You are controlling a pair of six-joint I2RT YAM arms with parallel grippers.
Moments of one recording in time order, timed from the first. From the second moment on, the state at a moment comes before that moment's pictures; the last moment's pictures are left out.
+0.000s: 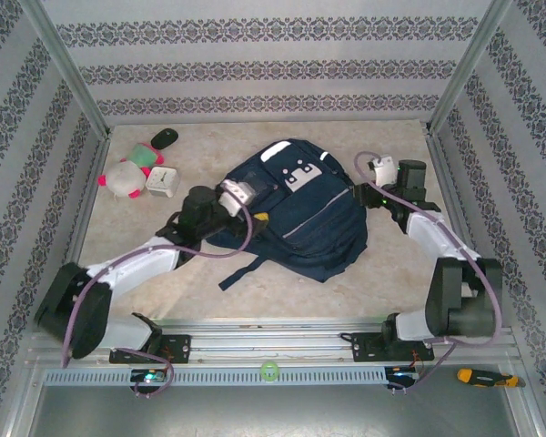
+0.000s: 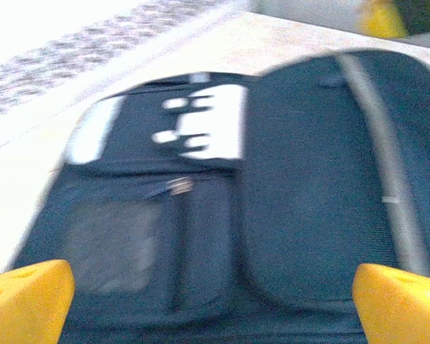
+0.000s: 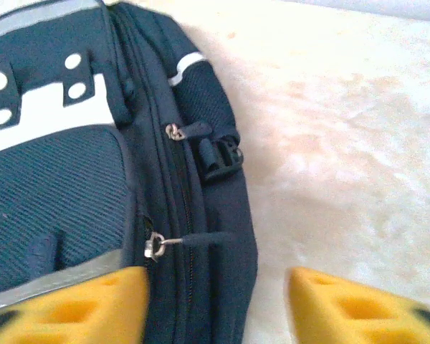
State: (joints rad) left arm -0.49 1.30 0.67 0.30 0.13 0.15; right arm -0.06 1.38 0.82 -0.08 -0.35 -0.17
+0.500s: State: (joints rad) left arm -0.31 1.40 0.26 0.80 -0.53 0.16; right arm -0.16 1.31 0.41 0.37 -0.35 0.01
